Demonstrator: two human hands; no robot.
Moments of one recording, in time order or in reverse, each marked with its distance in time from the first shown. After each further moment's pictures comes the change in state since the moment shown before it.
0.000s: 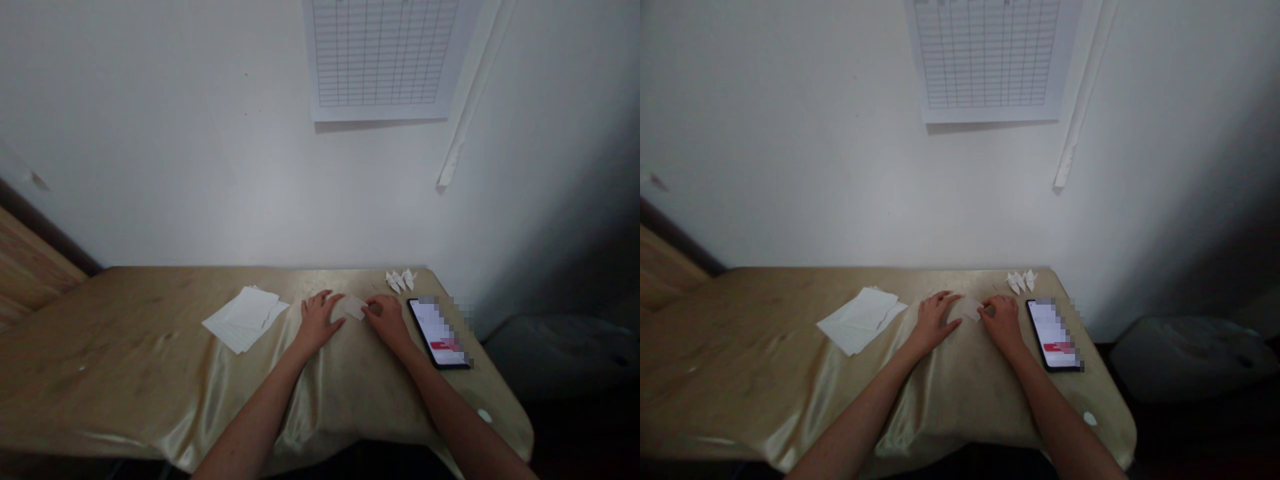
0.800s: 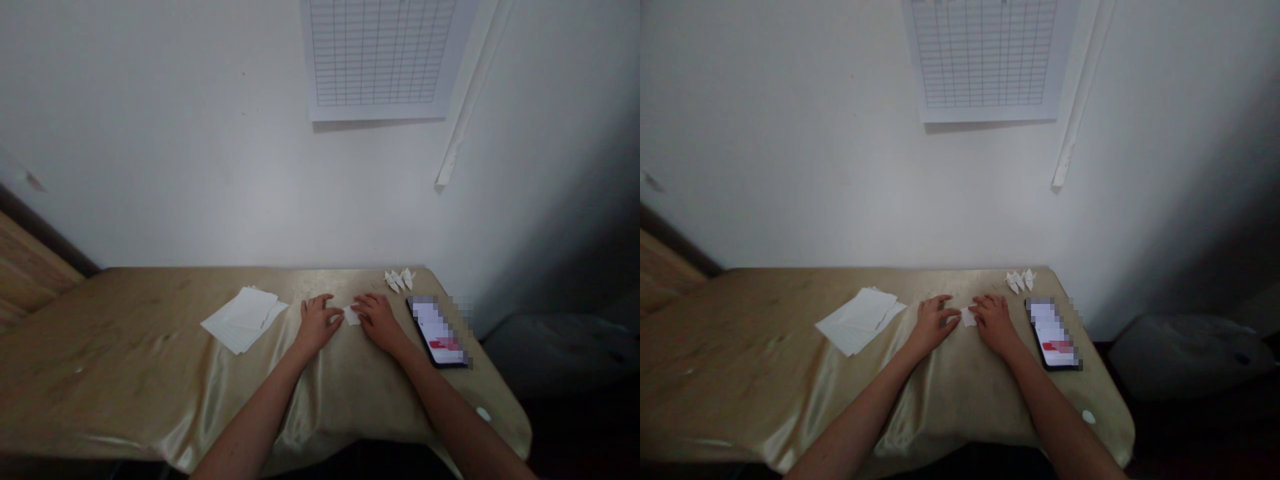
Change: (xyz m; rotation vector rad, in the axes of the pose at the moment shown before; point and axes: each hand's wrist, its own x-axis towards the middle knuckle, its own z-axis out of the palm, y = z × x) left_hand -0.001 -0.002 0.008 -0.014 0.056 0.040; right_hand -0.005 -0.003 0.001 -0.077 -0.270 -0.189
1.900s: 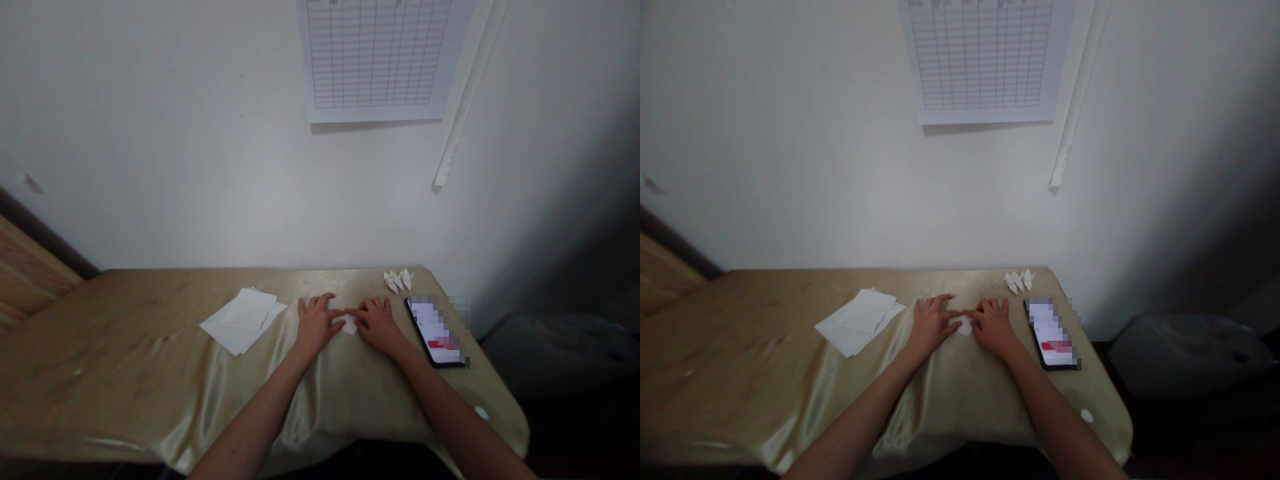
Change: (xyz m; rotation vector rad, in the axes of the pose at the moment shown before) left_hand -0.003 0.013 -0.008 0.163 -0.020 0.031; right_hand 0.000 -0.018 -0.012 -0.157 -0.187 0.100
